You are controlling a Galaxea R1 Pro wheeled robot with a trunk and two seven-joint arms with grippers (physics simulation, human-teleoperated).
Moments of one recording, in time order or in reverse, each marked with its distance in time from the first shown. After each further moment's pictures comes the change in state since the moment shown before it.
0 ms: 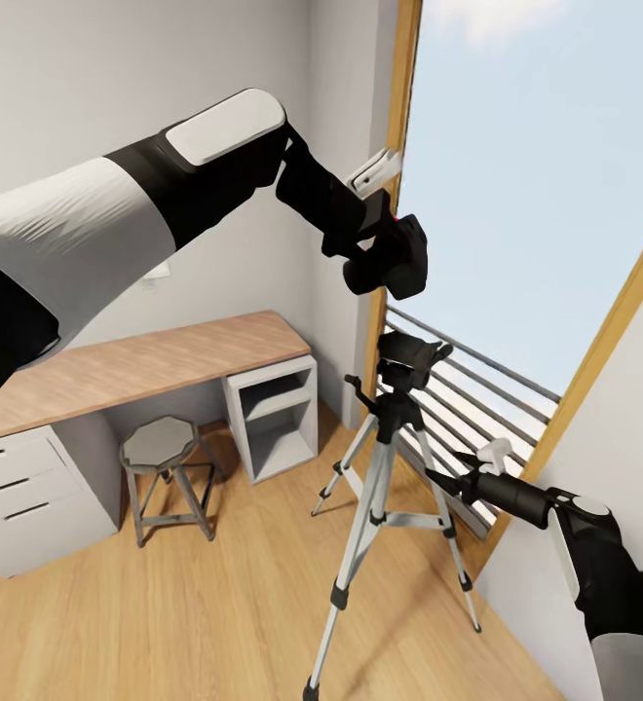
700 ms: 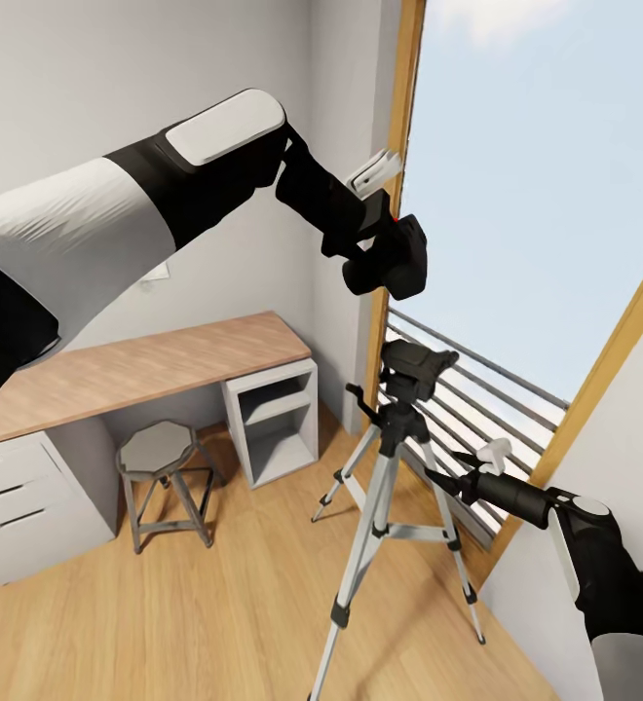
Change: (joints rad) left arm 0.000 0.000 -0.002 0.000 0.001 0.000 0.000; right arm 0.000 0.000 0.000 0.000 0.000 0.000 0.001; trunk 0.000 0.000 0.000
